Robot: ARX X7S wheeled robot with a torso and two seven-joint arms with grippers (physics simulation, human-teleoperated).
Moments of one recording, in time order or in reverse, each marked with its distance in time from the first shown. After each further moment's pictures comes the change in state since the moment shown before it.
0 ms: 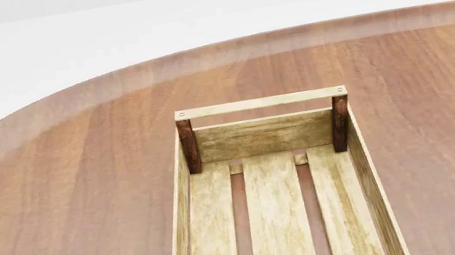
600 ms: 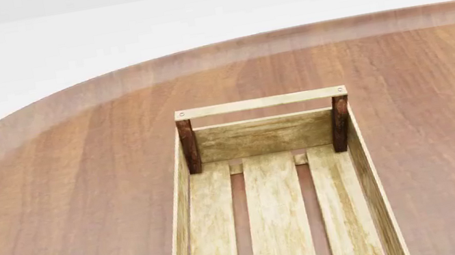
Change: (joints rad) left arm -0.004 -0.003 0.006 -0.003 0.002 -0.005 -0.008; right arm -0.004 0.012 0.035 0.037 0.052 -0.028 -0.051
